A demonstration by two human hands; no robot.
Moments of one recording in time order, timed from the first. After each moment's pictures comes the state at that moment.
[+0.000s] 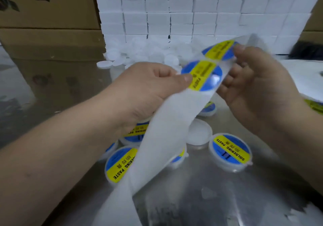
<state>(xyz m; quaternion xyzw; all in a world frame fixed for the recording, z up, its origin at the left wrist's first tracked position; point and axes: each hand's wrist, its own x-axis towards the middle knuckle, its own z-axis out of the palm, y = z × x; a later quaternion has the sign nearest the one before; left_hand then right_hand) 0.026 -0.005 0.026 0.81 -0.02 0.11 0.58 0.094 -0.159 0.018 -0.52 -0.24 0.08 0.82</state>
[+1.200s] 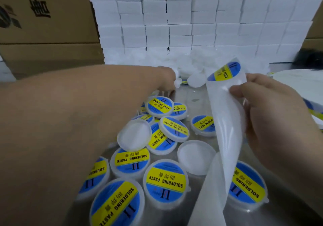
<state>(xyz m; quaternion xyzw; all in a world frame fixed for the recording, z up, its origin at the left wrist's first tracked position) 0.241 0.031 0.018 1.00 0.00 0.03 -0.06 0.101 -0.166 0.007 -0.64 -0.15 -0.06 0.75</state>
